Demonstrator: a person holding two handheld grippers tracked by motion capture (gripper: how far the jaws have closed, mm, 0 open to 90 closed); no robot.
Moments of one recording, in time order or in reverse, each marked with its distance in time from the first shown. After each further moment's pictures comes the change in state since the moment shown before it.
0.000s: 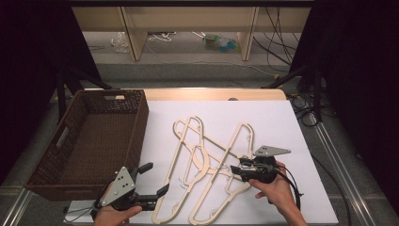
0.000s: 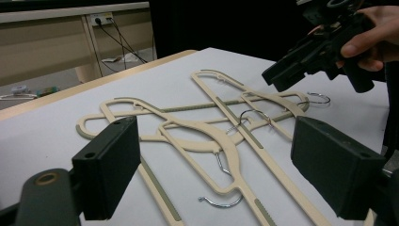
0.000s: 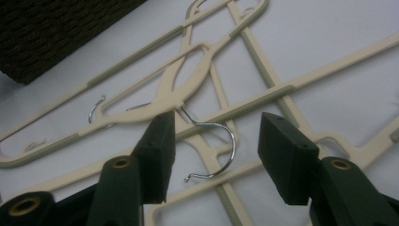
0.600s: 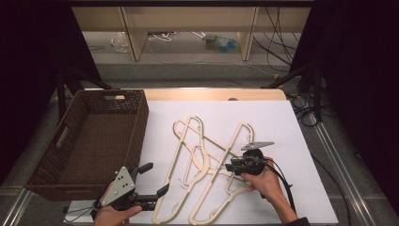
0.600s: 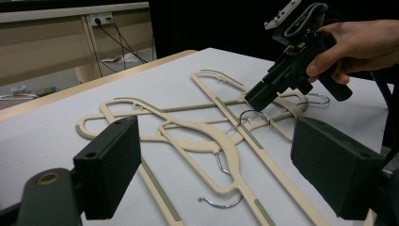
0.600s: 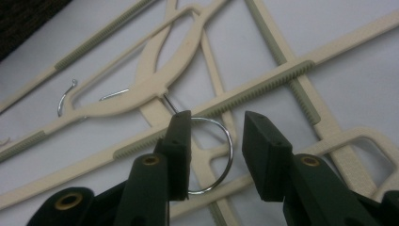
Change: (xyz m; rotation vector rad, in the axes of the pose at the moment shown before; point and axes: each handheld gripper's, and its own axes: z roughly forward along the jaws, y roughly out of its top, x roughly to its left) left arm 0.000 0.000 0.001 -0.010 -0.006 -0.002; right arm -0.010 0.007 0.037 0.154 0.003 0.032
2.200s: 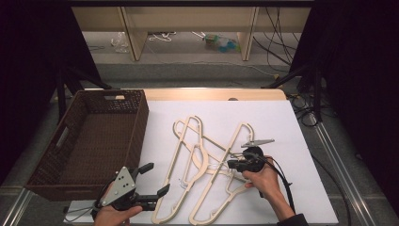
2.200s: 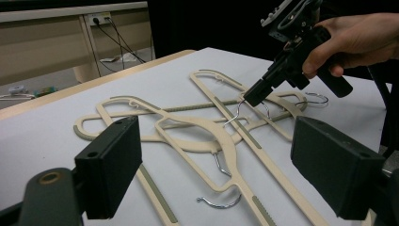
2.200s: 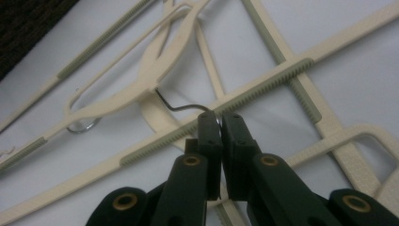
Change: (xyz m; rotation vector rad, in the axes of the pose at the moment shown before) left arm -0.001 0.000 0.001 0.009 0.000 -0.008; right arm 0.001 0.007 -0.005 0.002 0.007 0.059
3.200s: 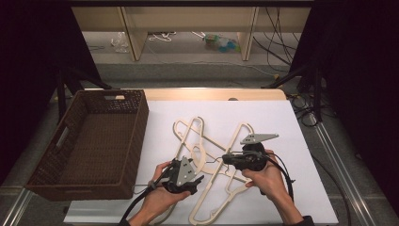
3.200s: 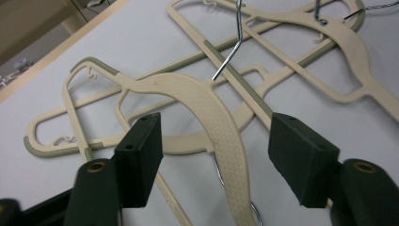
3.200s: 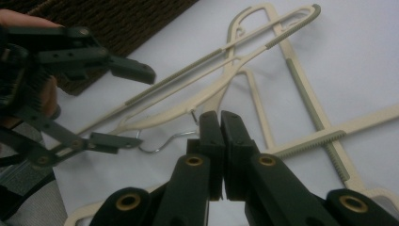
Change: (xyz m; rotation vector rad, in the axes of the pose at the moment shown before) left arm -0.034 0.010 0.121 0.411 0.034 0.249; right arm 0.039 0.025 -0.038 -0.111 0.089 -0.141
